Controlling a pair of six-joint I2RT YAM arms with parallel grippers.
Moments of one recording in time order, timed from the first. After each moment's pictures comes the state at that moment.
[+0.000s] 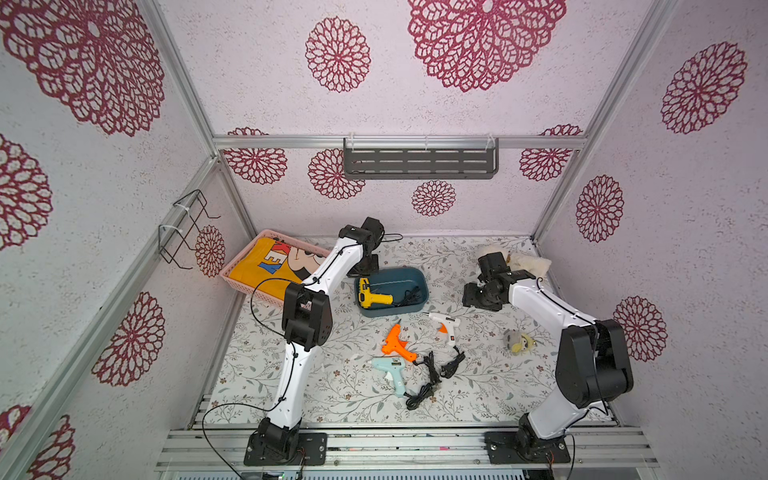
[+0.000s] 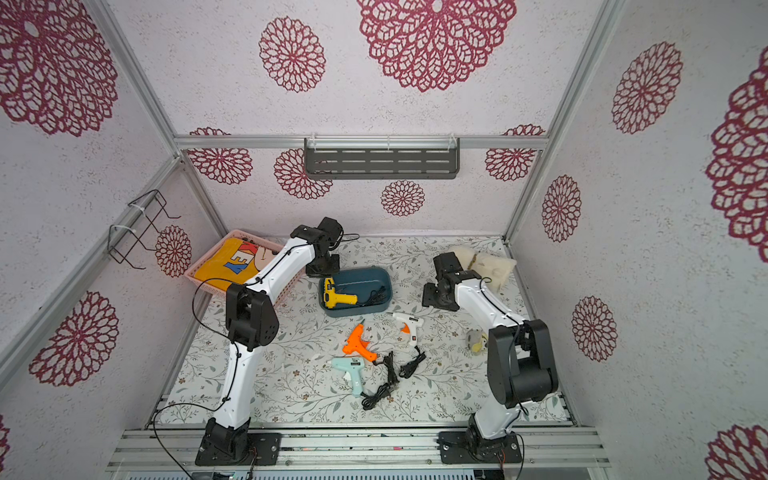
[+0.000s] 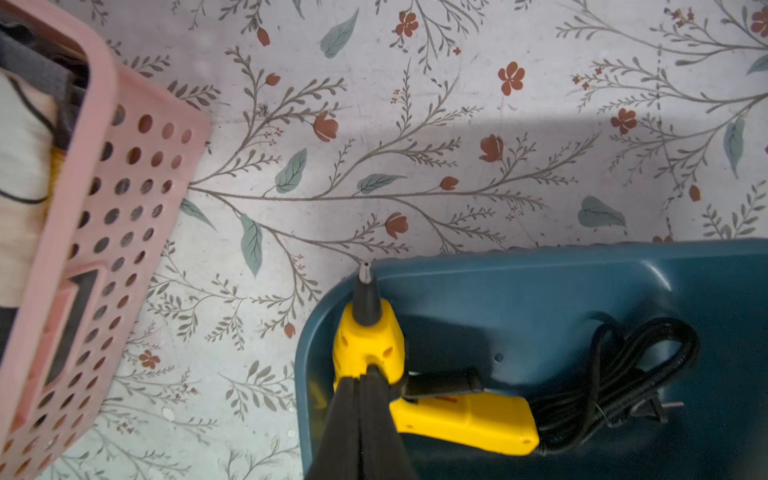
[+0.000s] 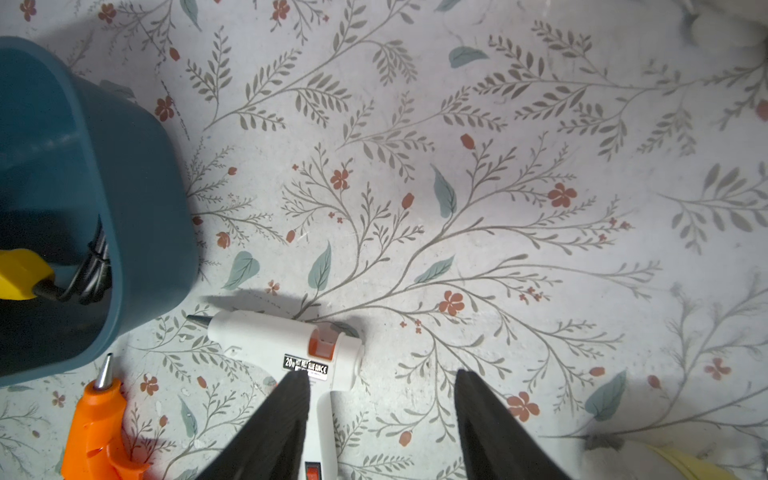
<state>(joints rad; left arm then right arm) -0.40 2.38 2.30 -1.21 -0.18 -0.46 0.25 1.65 1.20 -0.68 0.00 0.36</state>
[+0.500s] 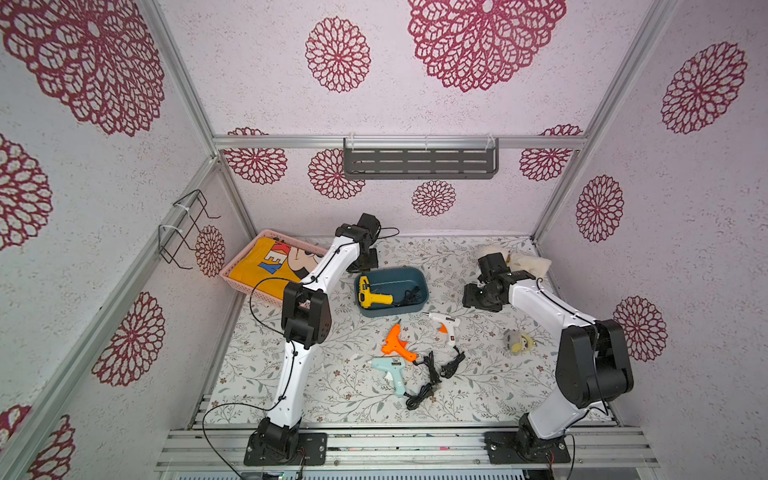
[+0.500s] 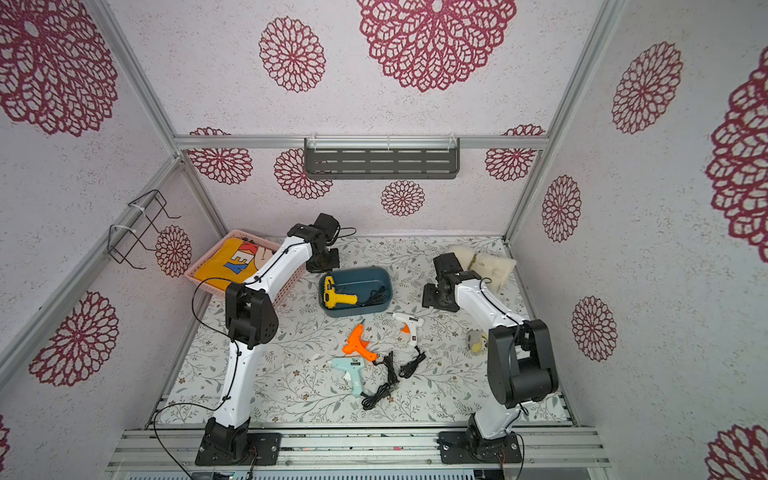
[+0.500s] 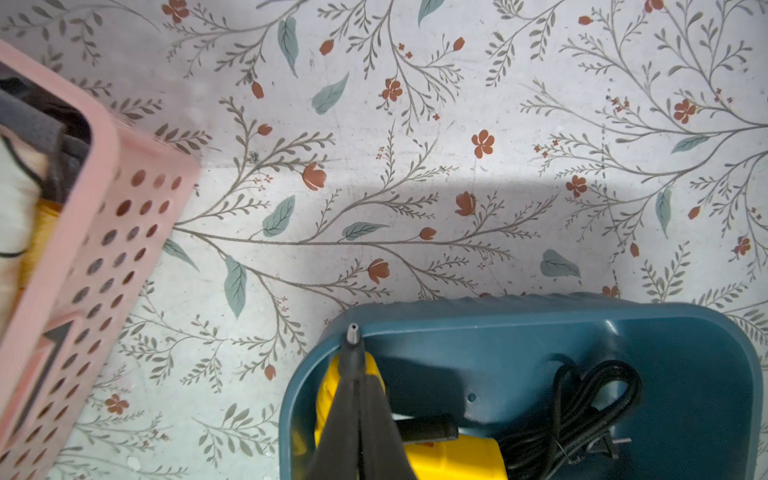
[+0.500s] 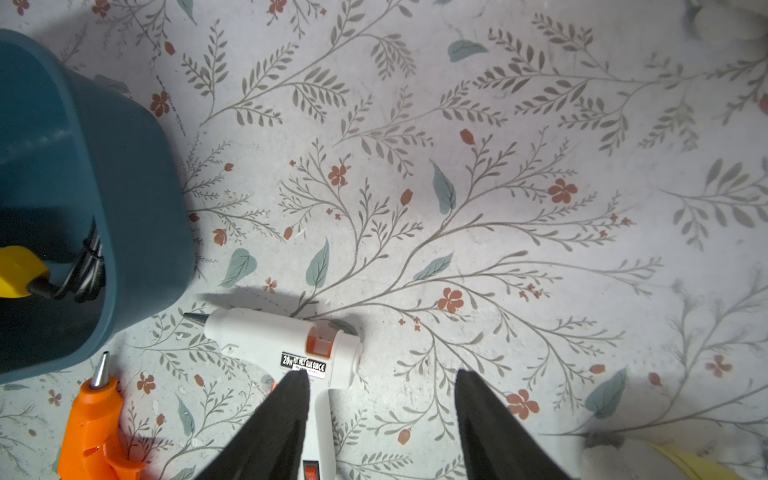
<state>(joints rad) -0.38 2.40 2.29 -1.13 -0.14 -0.49 0.25 1.65 1.20 -0.68 0.00 0.36</state>
